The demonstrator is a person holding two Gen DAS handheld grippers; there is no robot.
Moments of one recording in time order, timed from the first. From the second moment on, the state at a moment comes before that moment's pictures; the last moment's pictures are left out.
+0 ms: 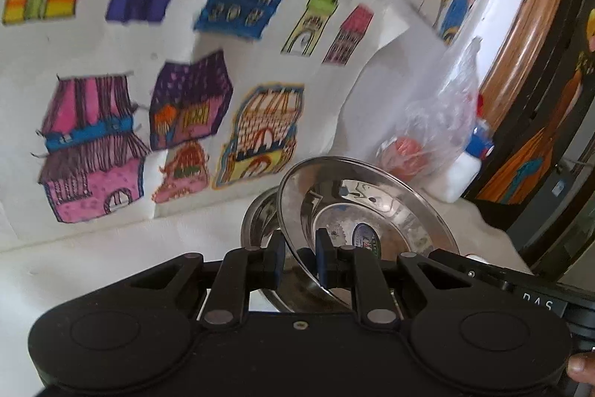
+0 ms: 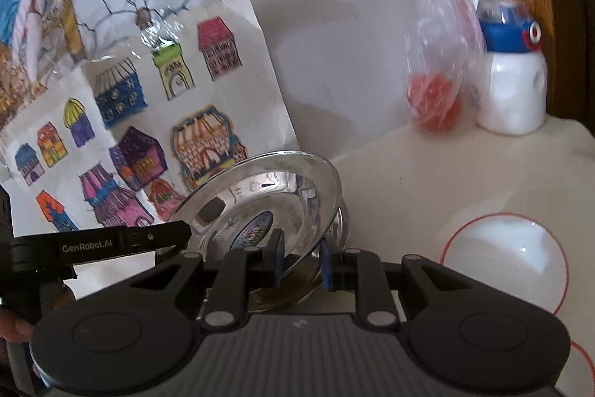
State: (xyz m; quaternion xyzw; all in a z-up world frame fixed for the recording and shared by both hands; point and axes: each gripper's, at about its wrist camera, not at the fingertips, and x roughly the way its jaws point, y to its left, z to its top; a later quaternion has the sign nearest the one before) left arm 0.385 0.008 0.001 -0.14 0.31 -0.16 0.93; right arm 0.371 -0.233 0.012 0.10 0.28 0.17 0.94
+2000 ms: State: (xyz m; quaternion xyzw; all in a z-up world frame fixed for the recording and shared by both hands) left arm 0.409 -0.011 0.001 -0.02 0.38 -0.10 0.92; right arm 0.388 -0.207 0.023 -0.03 0.31 0.18 0.93
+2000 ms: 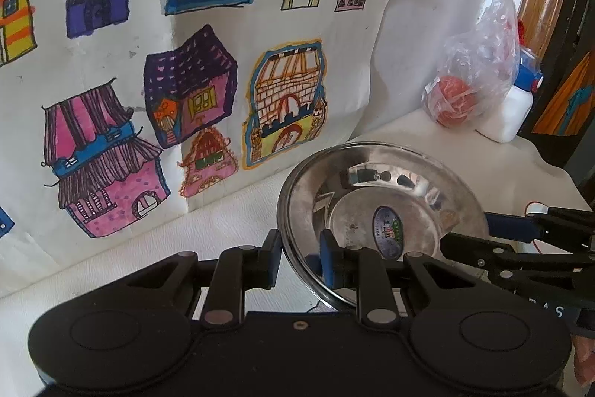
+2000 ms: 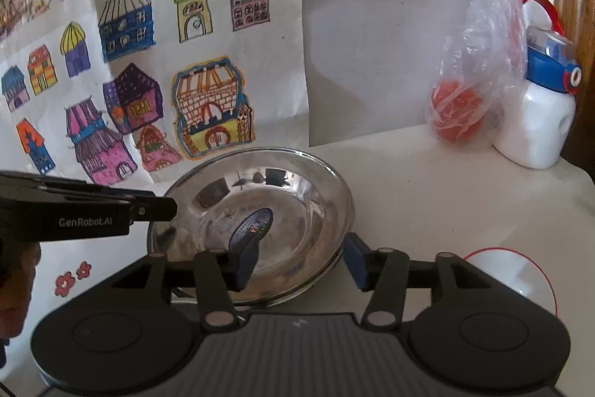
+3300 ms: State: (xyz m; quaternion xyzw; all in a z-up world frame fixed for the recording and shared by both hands) left arm 0.293 -0.026 0.003 -0.01 0.35 -0.20 0.91; right arm 0.184 -0.276 -0.009 0.12 0.25 0.14 0.95
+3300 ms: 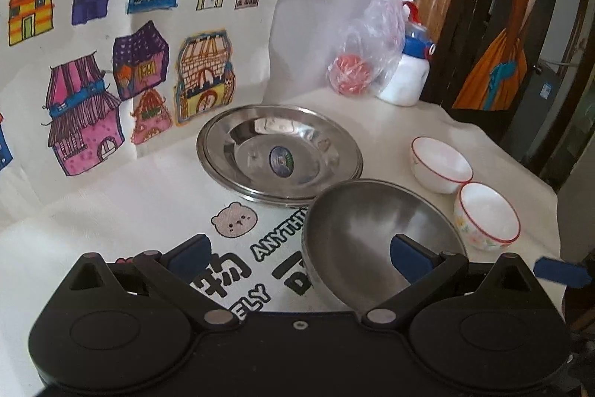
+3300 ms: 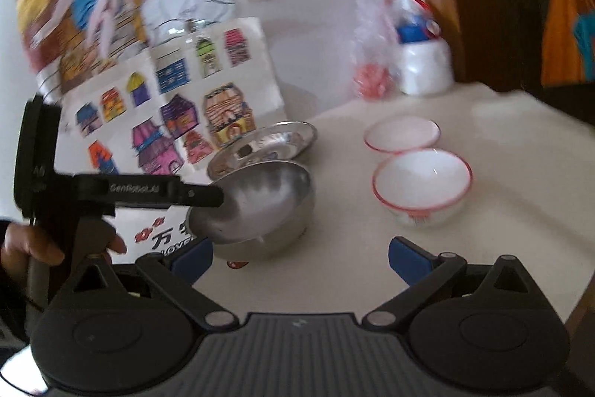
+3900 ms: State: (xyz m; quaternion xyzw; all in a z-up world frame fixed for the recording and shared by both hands) left arm 0.315 -0.028 -0.005 -0.01 0.38 -0.20 0.90; right arm 0.229 -0.256 -0.025 0.20 0.28 0.06 0.94
